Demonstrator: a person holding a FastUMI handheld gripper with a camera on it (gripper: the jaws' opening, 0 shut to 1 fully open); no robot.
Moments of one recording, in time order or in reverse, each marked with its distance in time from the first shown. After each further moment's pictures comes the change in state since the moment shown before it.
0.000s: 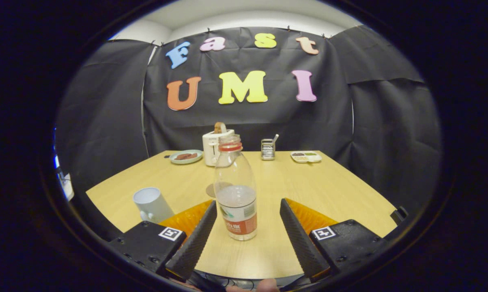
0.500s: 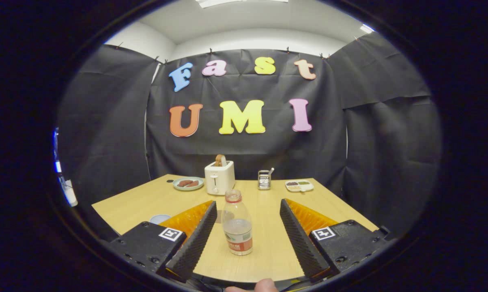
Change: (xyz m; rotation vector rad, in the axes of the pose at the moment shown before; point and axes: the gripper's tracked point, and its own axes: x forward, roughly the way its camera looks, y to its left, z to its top) arm -0.056 0.001 0.077 -0.006 -0.164 -0.003
